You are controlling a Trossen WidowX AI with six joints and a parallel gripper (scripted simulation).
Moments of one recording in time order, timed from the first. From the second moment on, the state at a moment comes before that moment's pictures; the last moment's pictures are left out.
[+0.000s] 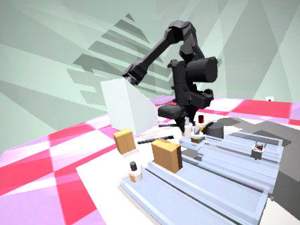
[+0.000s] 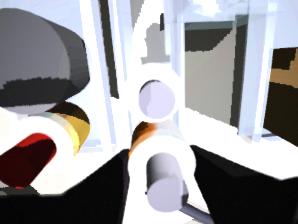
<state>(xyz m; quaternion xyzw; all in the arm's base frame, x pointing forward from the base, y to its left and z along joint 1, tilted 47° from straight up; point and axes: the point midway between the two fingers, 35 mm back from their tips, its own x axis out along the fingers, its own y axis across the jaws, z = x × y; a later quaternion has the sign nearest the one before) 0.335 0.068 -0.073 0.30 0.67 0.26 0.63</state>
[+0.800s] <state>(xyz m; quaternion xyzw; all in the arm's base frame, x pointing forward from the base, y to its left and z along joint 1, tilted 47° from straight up) 0.338 0.068 -0.073 0.30 0.67 0.26 0.63</state>
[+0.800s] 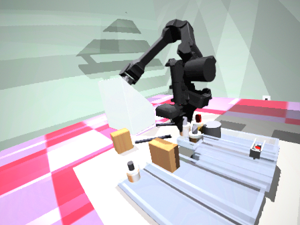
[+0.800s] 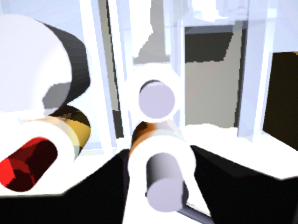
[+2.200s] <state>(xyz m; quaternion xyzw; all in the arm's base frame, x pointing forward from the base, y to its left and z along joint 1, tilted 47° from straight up) 0.343 0.068 -0.075 0.30 0.66 0.26 0.63</state>
